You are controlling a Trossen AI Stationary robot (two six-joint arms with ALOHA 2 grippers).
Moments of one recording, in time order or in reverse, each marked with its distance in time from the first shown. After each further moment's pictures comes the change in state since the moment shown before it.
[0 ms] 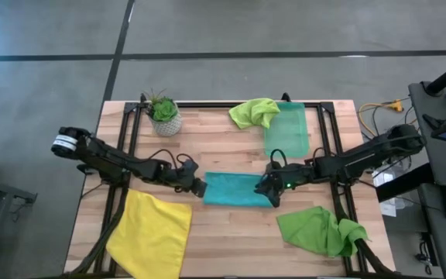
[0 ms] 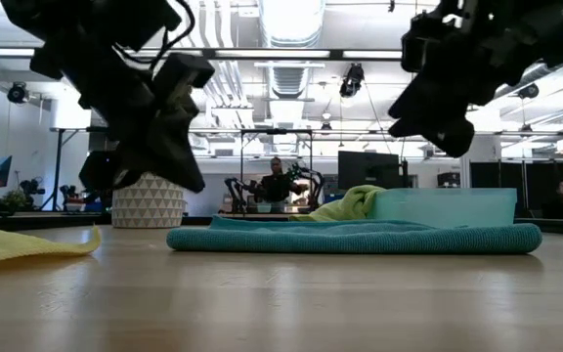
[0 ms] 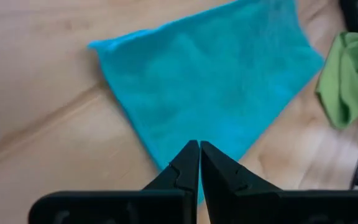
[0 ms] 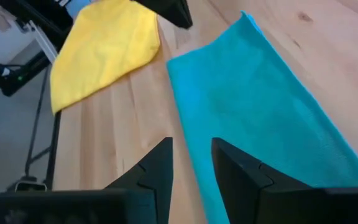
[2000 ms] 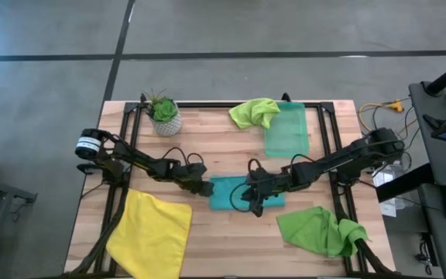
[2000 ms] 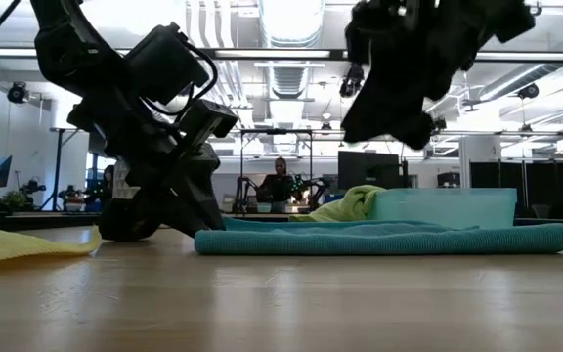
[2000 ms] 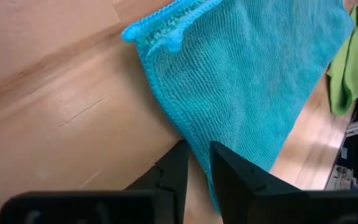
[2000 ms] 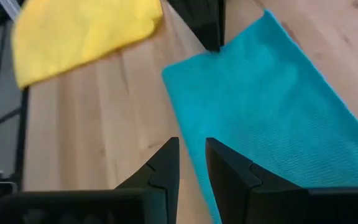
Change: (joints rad) left arm 0.097 0.327 -0.030 0.273 0.292 -0.036; right arm 0.029 0.298 0.325 -0.215 -0.008 -0.068
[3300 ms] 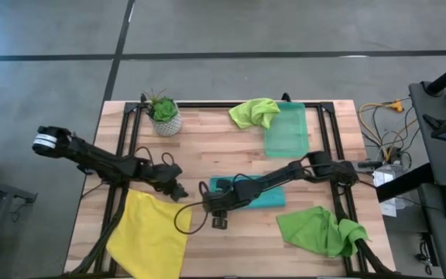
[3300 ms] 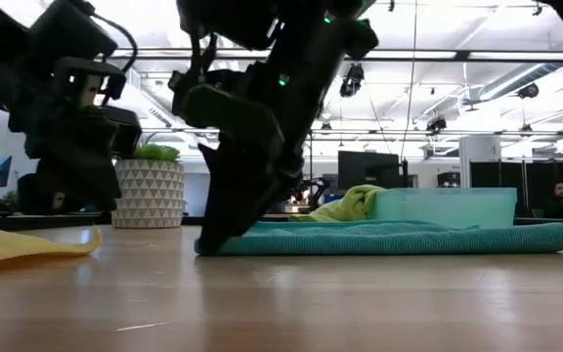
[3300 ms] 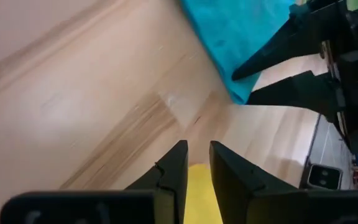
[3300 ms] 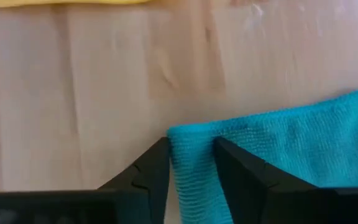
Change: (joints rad) left arm -0.081 -0.616 -0.309 -0.131 -0.032 0.111; right arm -0.007 0.702 0.851 -0.532 0.018 -0.267
